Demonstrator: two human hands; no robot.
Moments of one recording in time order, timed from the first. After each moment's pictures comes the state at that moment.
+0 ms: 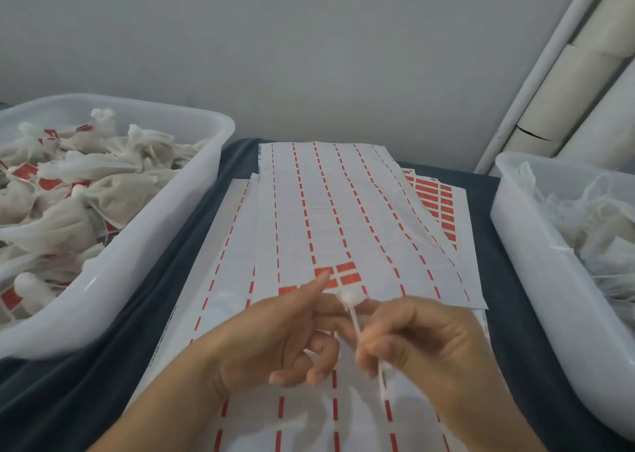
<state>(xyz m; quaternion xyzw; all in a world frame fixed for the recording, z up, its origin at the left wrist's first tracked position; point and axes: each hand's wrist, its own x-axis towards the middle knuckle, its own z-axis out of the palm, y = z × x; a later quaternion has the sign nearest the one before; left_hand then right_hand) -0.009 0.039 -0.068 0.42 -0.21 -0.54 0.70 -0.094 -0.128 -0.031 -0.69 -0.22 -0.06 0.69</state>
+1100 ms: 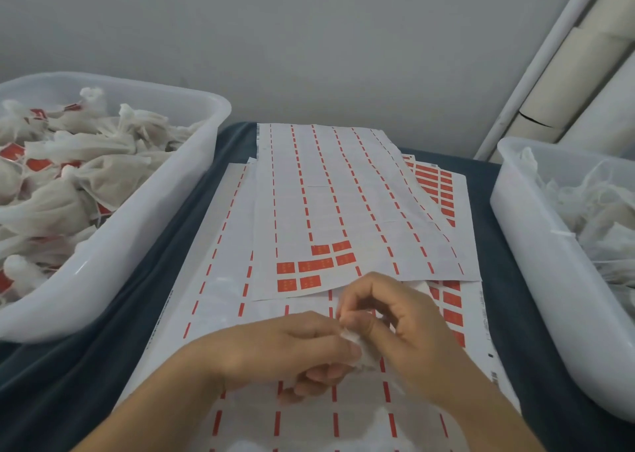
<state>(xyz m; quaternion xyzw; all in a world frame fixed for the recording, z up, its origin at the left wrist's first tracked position) -0.027 0.037 -0.055 0.63 -0.30 -0.51 0.50 -0.078 -0.129 -0.059 -0.85 -0.16 -0.05 0.51</state>
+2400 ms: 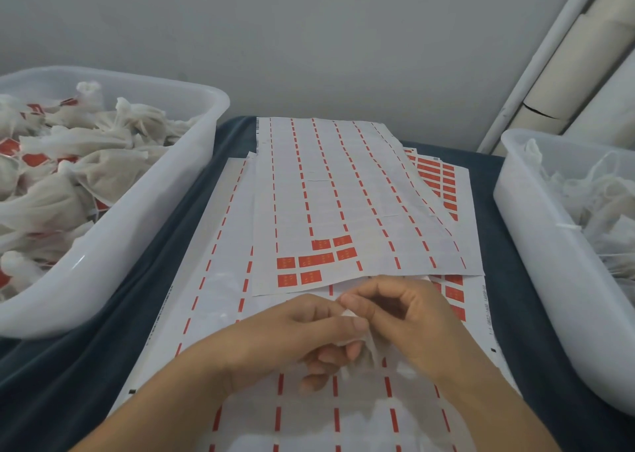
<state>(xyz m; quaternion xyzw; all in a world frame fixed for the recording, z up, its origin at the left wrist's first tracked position) -0.029 0.032 -0.063 0.59 -0.24 -0.49 0.60 -0.076 -0.135 -0.057 -0.84 -0.02 0.02 0.55</state>
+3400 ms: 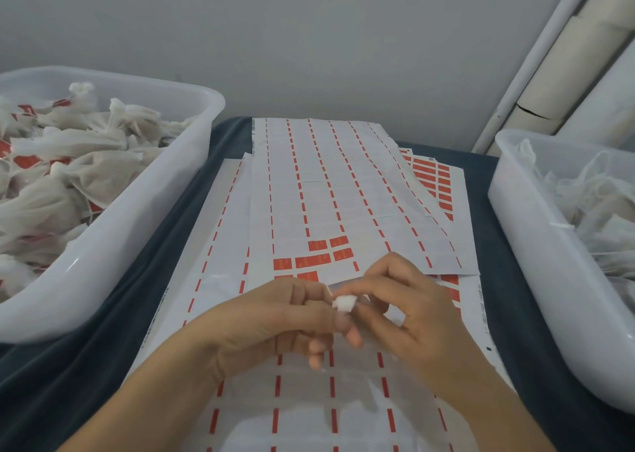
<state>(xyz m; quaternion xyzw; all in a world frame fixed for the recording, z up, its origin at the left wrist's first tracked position) -0.013 0.041 -0.059 0.52 -0.18 -0.50 0.67 -0.080 -0.140 -0.058 -0.91 -0.14 -0.15 0.37</state>
